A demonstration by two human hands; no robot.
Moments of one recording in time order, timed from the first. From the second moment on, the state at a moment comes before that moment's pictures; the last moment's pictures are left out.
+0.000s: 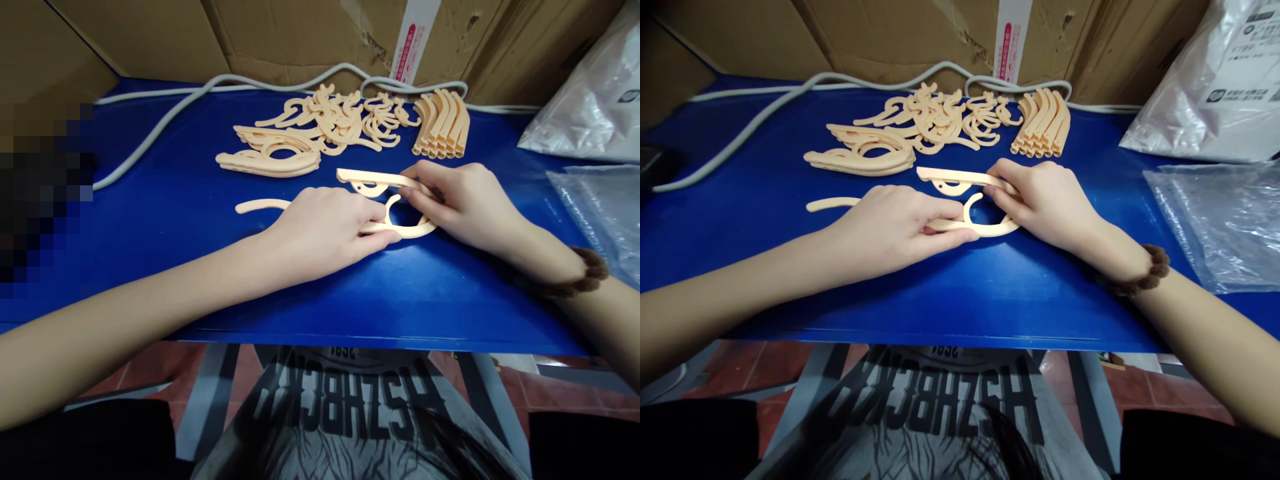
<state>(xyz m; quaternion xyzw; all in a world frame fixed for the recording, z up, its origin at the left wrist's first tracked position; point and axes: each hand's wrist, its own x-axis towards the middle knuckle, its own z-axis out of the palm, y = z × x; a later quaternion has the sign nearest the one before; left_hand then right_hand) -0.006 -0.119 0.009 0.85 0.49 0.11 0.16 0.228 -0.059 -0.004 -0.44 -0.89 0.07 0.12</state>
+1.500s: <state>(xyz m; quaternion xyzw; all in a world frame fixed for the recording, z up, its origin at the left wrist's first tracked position) -0.009 -0.113 -0.008 0.91 0.41 0.09 0.02 0.239 -0.063 0.023 -0.44 -0.89 0.03 0.13</state>
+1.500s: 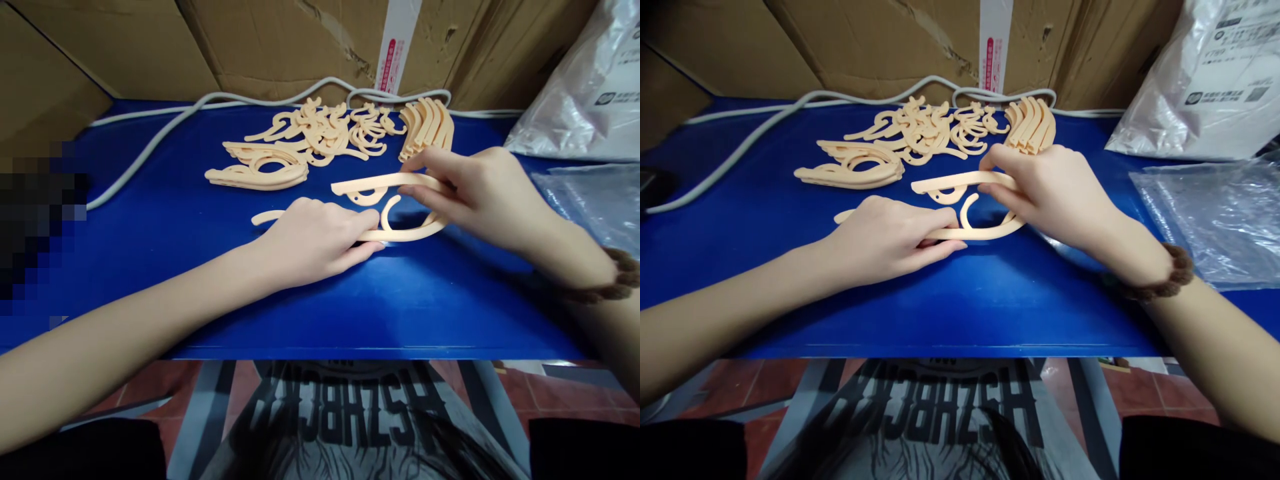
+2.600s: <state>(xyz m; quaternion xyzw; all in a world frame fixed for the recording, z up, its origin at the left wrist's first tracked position) -0.025 -0.097 -0.023 0.91 0.33 0.25 0.06 0.239 -0.044 0.019 -0.65 -0.68 0.05 0.33</state>
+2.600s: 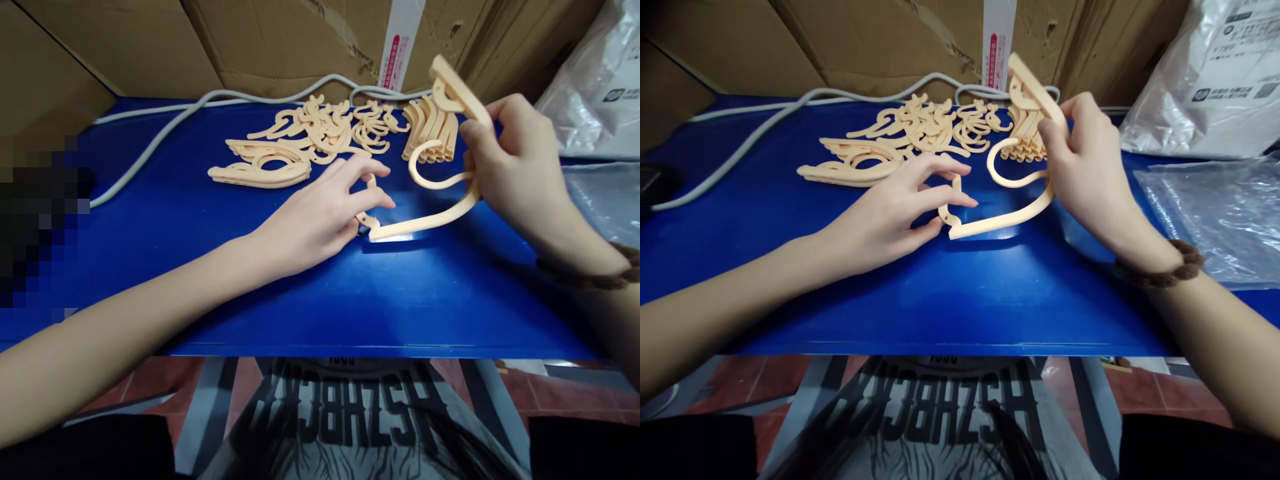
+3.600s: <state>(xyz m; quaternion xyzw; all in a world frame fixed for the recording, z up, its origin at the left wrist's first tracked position) -0.013 -0.111 -0.022 0.95 0.22 0.20 0.10 0.240 -0.042 -0.016 -0.52 -0.77 0.15 0.35</state>
